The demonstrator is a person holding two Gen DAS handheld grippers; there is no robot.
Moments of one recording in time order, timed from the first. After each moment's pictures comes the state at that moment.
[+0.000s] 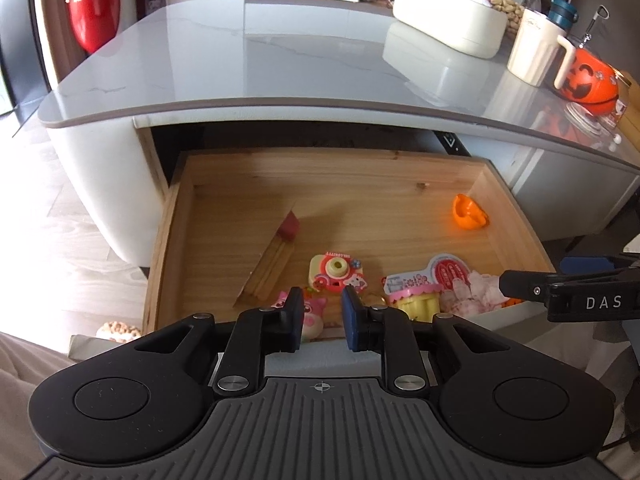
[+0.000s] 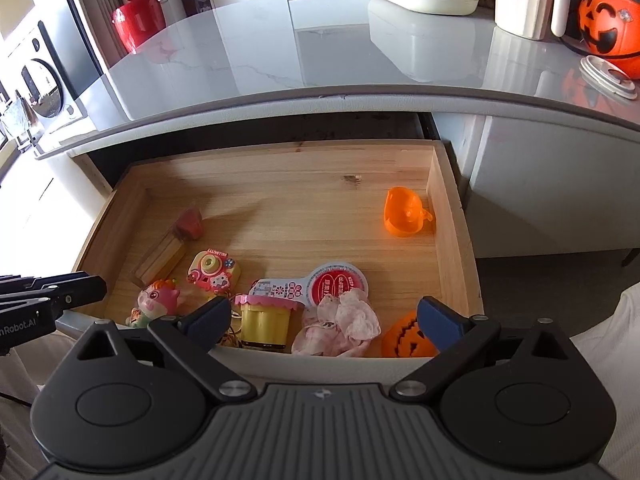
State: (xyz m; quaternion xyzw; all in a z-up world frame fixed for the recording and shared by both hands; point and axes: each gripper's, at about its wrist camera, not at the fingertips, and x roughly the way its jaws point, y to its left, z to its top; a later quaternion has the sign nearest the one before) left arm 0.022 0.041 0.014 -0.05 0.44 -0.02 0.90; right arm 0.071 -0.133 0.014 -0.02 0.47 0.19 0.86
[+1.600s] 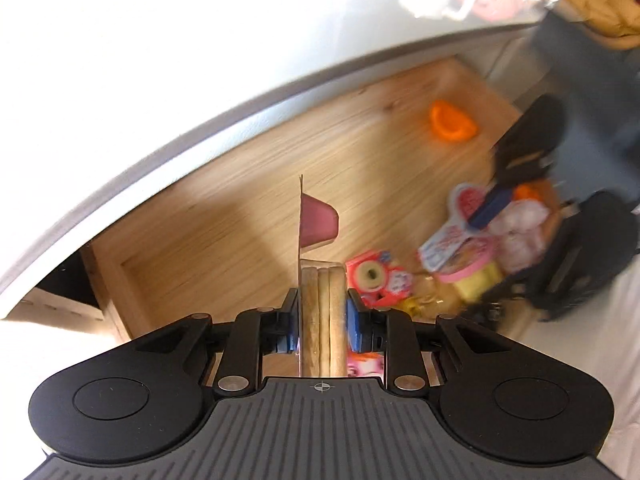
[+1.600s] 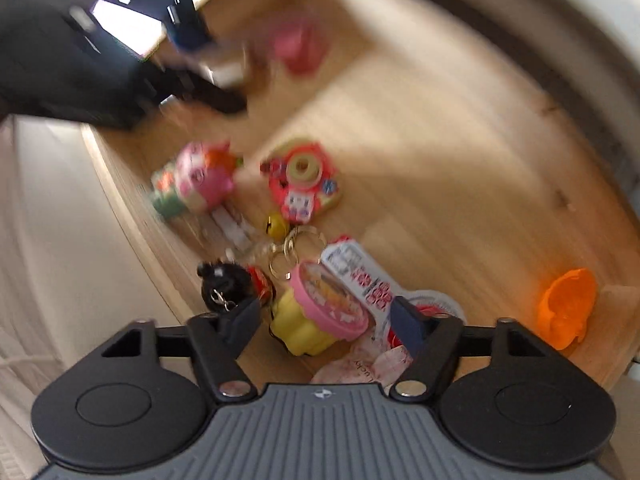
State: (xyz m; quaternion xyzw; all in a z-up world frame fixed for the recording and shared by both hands) left arm 0.150 0.077 -0.018 0.09 0.55 -0.24 0.79; right arm 0.164 -0.013 -0.046 -0.30 0.62 0.43 0.58
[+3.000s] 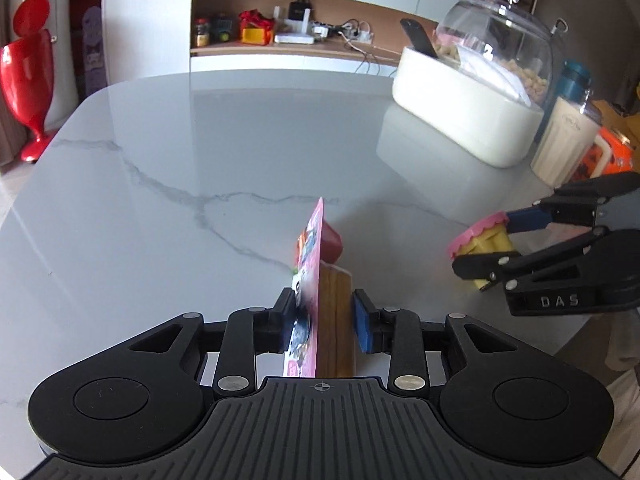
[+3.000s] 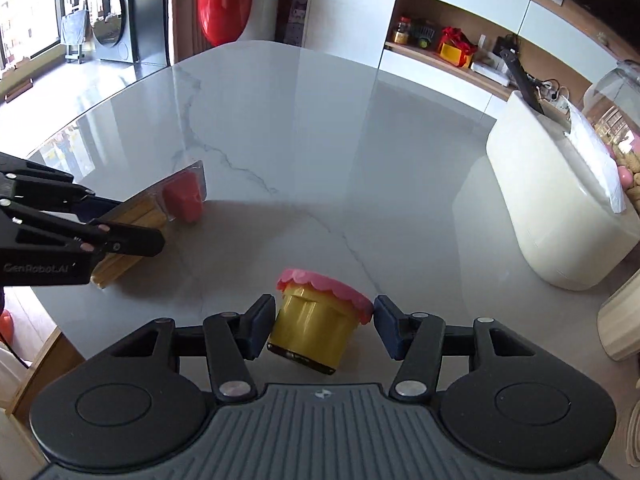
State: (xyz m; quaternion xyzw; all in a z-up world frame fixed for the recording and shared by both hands) left arm 0.221 0.119 0.081 -0.03 0.39 -0.10 0.91; right arm 0.268 -0.010 0.125 -0.21 0.39 0.28 0.85
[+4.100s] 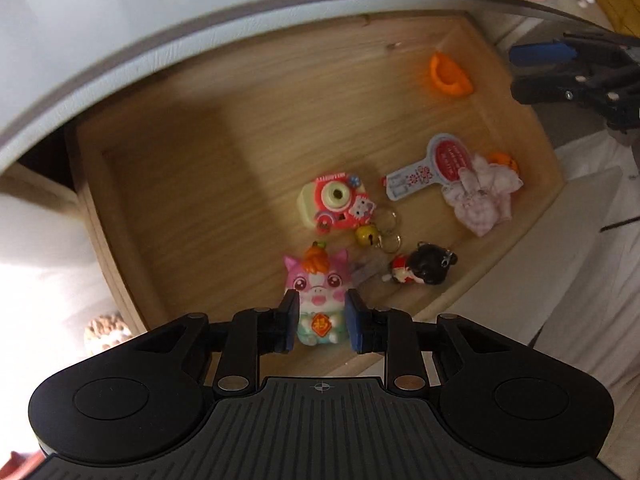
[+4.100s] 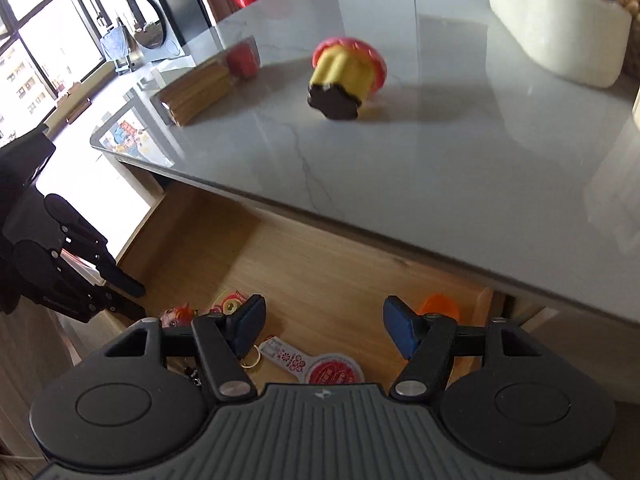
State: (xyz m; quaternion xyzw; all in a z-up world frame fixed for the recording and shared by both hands) left arm 0.141 0.081 -0.019 0.01 0.68 -0.20 0.71; right arm 0.196 -0.133 0.050 -0.08 0.50 0.37 0.78
